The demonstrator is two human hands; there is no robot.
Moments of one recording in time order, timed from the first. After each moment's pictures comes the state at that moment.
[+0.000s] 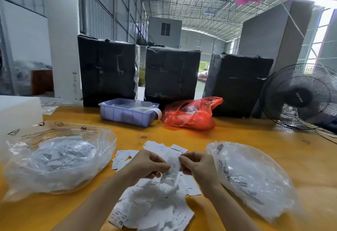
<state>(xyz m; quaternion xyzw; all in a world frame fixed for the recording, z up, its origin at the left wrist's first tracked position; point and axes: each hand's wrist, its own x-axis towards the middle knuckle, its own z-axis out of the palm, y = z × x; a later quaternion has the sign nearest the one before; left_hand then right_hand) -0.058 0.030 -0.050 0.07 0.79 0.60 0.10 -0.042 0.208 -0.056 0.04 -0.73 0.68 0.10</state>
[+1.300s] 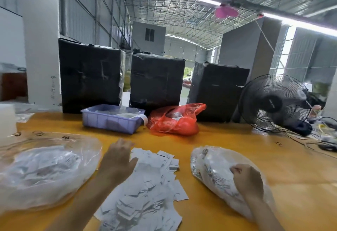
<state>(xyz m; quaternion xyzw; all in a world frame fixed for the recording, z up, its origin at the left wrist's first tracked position) -0.051 0.008 -0.029 0.08 0.95 0.19 -0.24 -0.043 0.353 -0.073 -0.18 -0.89 0.29 0.31</state>
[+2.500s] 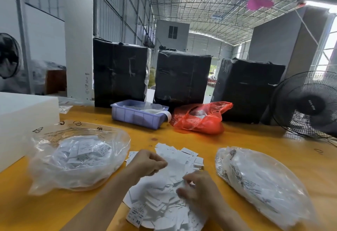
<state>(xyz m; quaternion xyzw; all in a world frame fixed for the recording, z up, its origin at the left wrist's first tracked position) -0.054 -0.002 -0.049 0.01 0.80 0.60 0.04 -0.028 0.195 -0.081 0.16 -0.95 0.23 0.10</state>
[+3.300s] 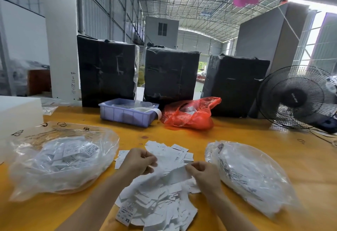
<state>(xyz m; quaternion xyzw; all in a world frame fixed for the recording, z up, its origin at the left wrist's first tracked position) -0.055 0.011 -0.053 -0.01 0.79 0.61 -0.01 -0.029 0.210 -0.074 -0.02 -0.81 0.57 0.15</state>
